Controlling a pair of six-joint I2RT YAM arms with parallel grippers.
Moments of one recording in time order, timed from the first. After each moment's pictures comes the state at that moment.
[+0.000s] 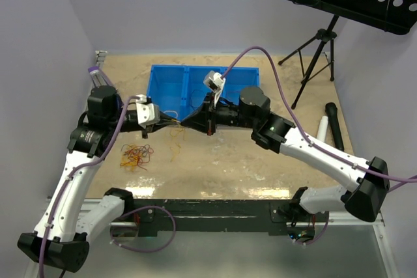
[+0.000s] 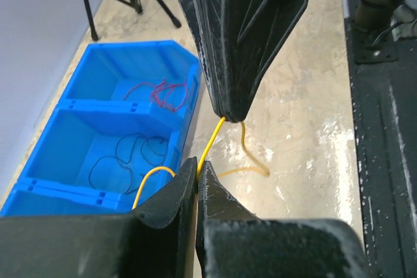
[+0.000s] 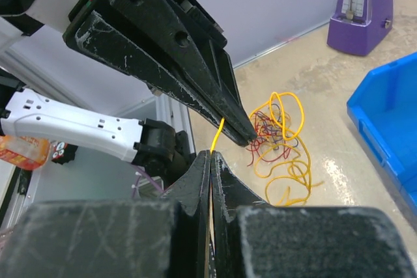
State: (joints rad) left arm -0.21 0.90 1.05 -0.58 1.06 0.64; right arm 0.90 1.28 1.13 0.11 -0.48 0.39
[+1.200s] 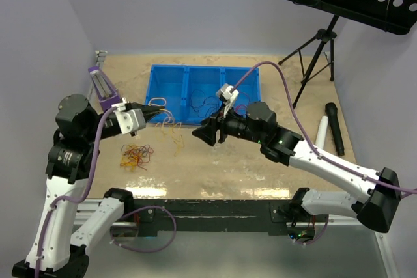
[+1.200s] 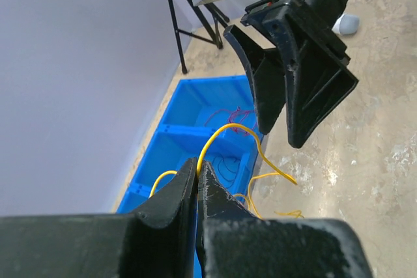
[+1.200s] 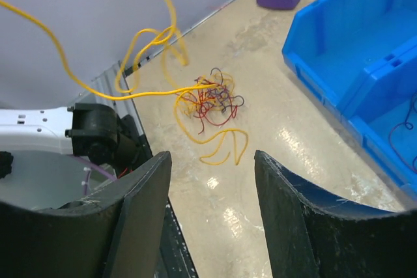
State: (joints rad) left arm -0.21 0.76 1.15 -0.51 0.92 0.59; right arm 0.91 1.16 0.94 0.06 -0.24 0.35
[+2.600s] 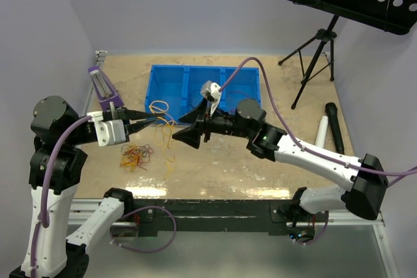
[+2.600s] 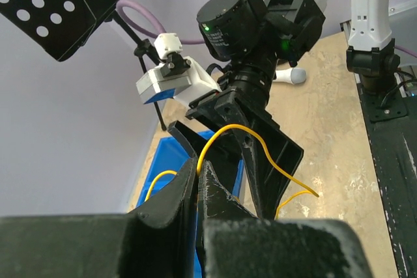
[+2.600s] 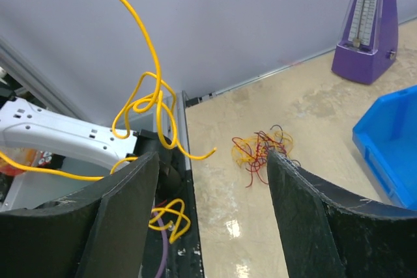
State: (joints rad) left arm -0.21 0.77 1.36 -0.55 1.14 0.50; right arm 0.97 1.29 1.02 0.31 -0.41 0.35
